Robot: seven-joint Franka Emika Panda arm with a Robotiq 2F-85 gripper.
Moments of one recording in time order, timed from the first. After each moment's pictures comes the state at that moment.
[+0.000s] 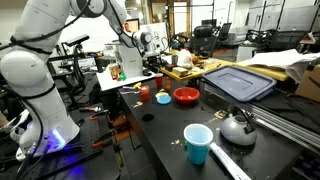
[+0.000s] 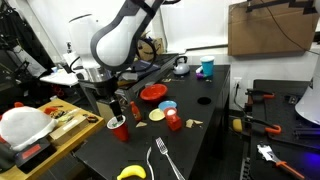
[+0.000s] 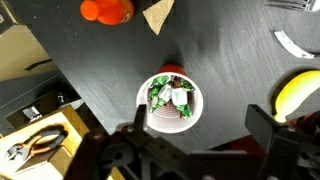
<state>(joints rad) 0.25 0.64 0.23 -1.63 -0.27 2.37 -0.45</state>
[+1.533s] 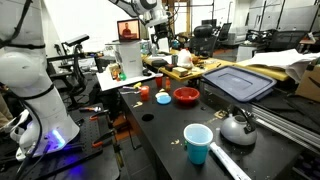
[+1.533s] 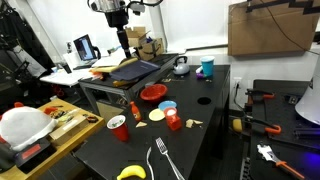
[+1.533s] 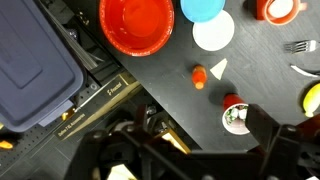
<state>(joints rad) 0.10 0.28 0.15 -1.67 -0.21 2.09 -0.48</state>
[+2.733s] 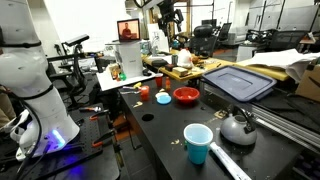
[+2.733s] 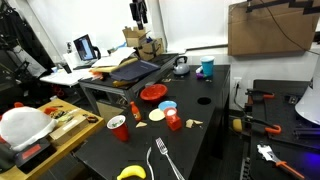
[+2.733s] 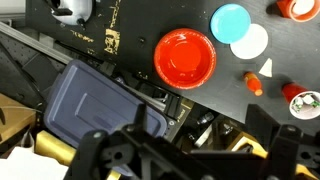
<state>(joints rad) 0.03 0.13 0.04 -1.67 -0.21 1.95 -0.24</state>
